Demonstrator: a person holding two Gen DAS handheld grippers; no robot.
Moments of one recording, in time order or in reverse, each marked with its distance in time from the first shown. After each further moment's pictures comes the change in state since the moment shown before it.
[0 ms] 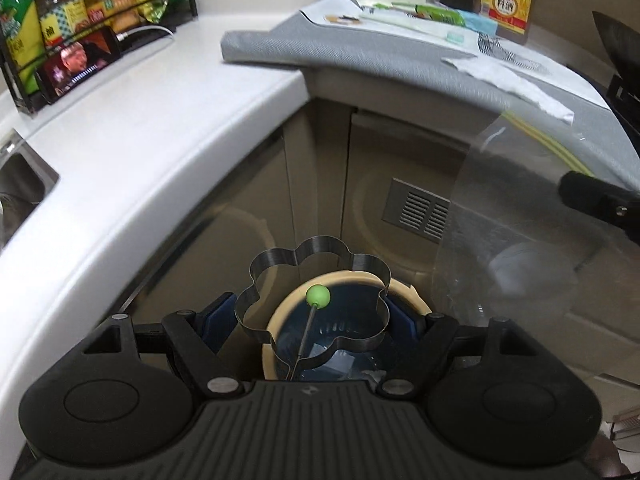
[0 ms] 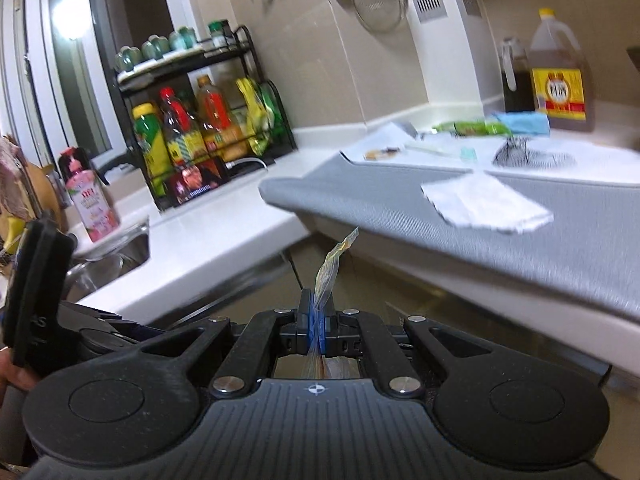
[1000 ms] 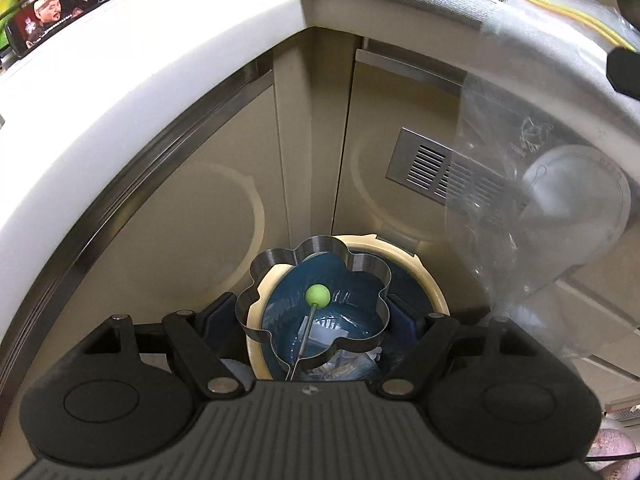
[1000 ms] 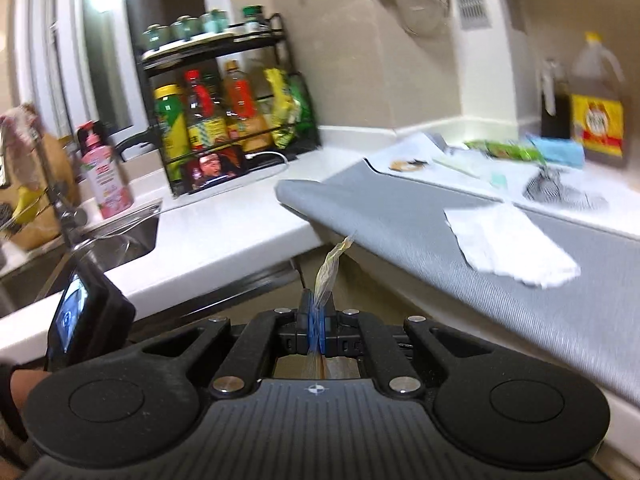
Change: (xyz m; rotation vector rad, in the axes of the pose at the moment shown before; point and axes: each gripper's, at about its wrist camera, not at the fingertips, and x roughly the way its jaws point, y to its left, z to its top) left arm 0.053 0.002 -0.024 -0.018 0.106 -0.022; right arm 0.021 -0.003 0.029 -0.137 0.018 0.066
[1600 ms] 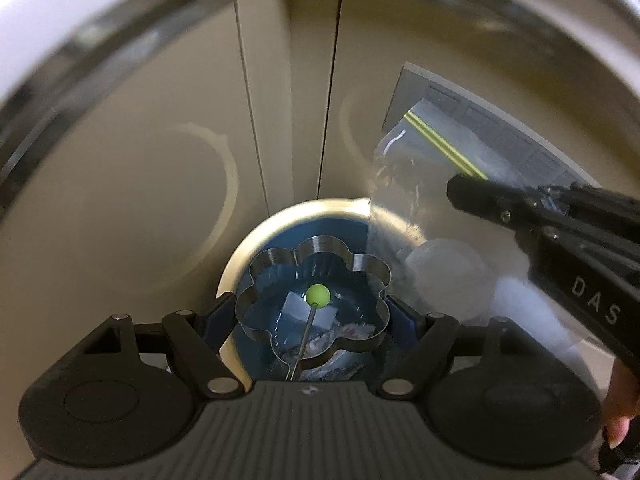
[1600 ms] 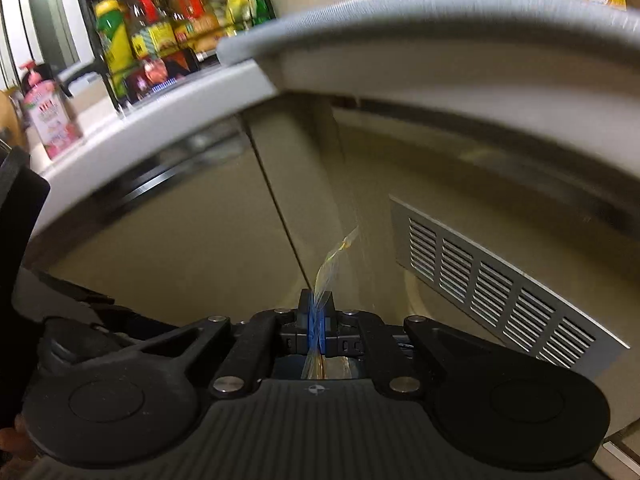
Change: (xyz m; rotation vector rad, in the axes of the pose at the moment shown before) left arm 0.082 -0.009 -0.001 0.006 0.130 -0.025; right arm 0.114 -0.019 -0.101 0.107 0.202 -0.063
